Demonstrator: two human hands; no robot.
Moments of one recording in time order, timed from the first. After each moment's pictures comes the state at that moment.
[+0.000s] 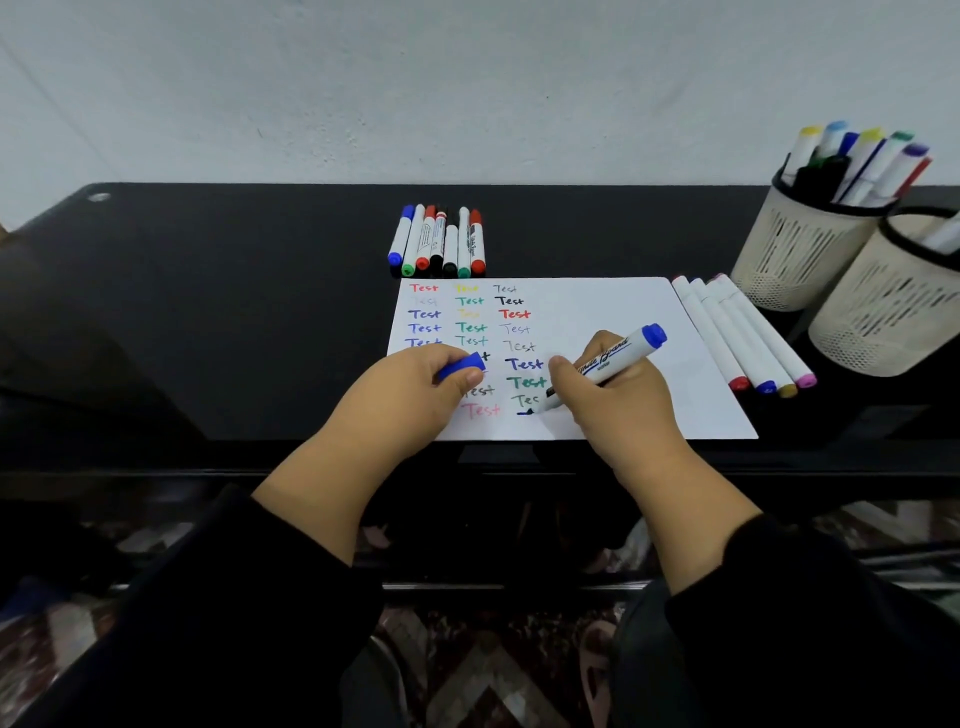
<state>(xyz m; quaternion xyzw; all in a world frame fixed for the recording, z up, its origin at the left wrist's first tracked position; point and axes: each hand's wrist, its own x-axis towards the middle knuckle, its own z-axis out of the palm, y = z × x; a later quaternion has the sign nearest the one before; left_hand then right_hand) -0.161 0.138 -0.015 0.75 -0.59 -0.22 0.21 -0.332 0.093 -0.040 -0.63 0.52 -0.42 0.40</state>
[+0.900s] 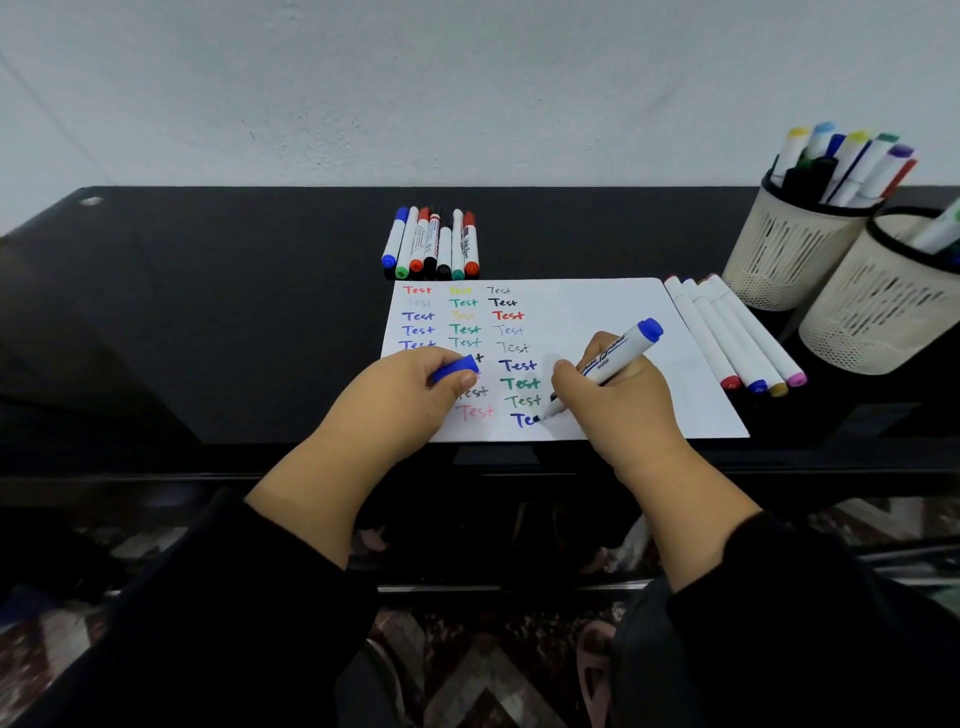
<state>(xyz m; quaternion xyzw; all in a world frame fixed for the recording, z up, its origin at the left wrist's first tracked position) -0.161 0.138 -0.013 0.75 -0.59 -0.23 0.20 -0.336 0.092 -0.038 -0.62 0.52 -0.43 0.39</state>
